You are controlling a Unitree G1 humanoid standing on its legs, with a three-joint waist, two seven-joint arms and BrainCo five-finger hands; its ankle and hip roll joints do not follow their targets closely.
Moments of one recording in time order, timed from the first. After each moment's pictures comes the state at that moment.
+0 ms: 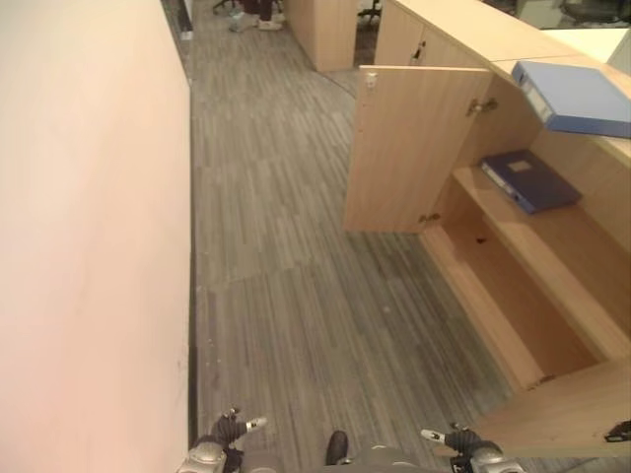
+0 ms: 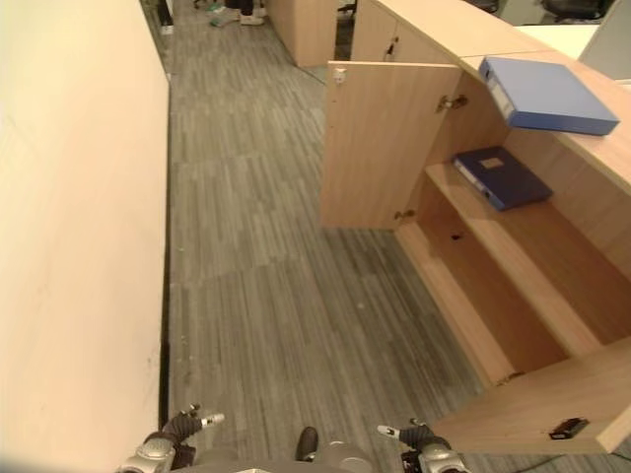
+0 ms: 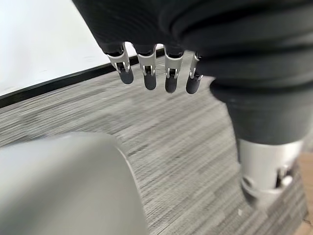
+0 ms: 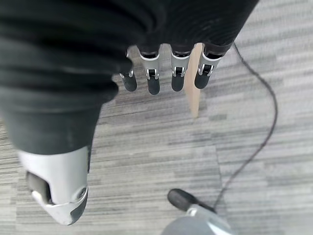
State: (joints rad) left arm -0.10 0.25 -0.23 1.25 -0.11 -0.12 0.07; right arm -0.13 -0.26 0.24 1.35 0.17 -0.02 -0.05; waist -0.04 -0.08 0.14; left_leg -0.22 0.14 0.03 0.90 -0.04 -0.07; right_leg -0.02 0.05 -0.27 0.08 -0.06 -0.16
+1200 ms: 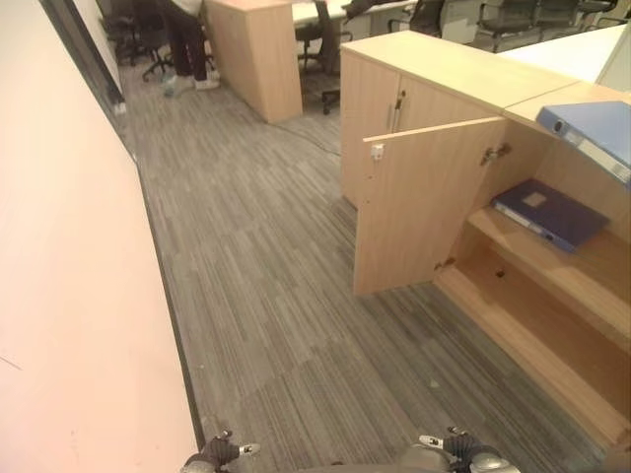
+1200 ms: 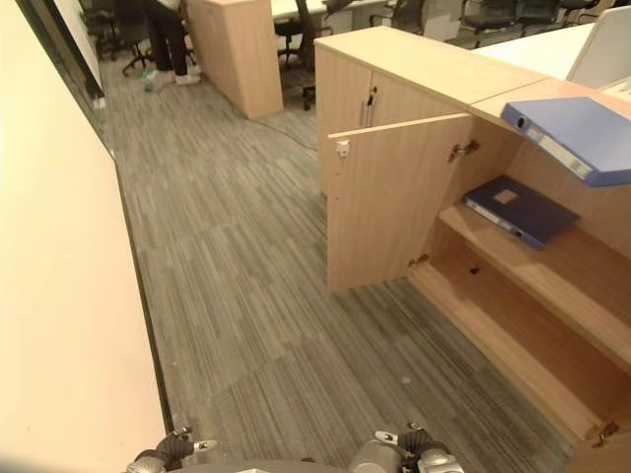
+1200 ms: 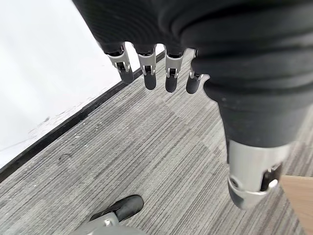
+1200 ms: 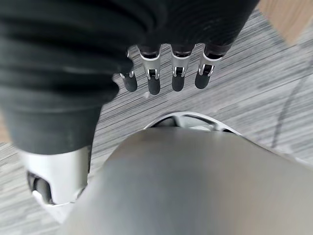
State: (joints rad) left arm -0.05 0.26 -0.27 1.30 -0.10 -0.11 0.05; right arm -0.09 -0.27 0.22 1.30 0.14 -0.02 -0.04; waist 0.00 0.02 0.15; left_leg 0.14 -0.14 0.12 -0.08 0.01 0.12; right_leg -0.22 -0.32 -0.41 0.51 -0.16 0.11
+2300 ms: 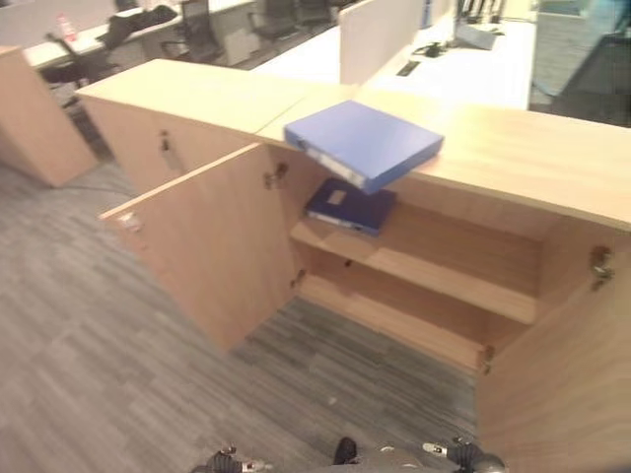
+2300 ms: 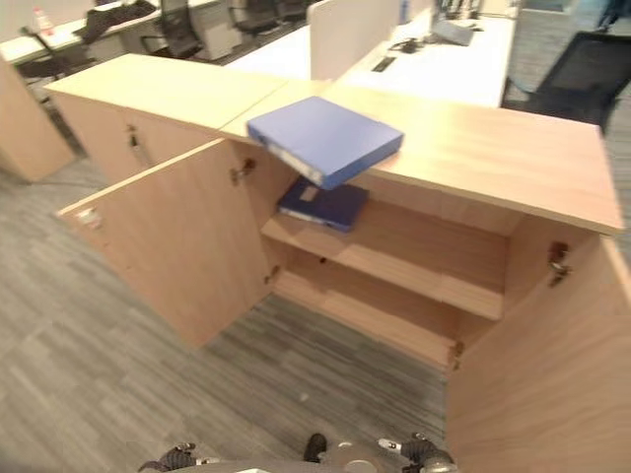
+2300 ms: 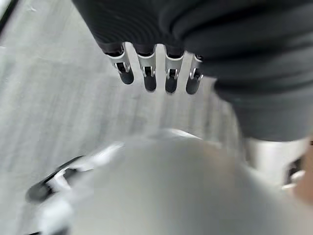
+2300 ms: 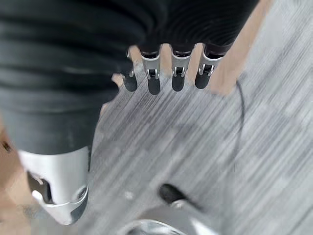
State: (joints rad) left arm -0.02 0.26 -0.26 1.28 0.00 -0.09 0.06; right arm -0.07 -0.26 0.33 1.34 0.14 -0.01 -0.06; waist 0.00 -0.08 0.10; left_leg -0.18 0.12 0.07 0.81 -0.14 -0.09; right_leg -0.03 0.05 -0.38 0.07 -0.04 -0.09
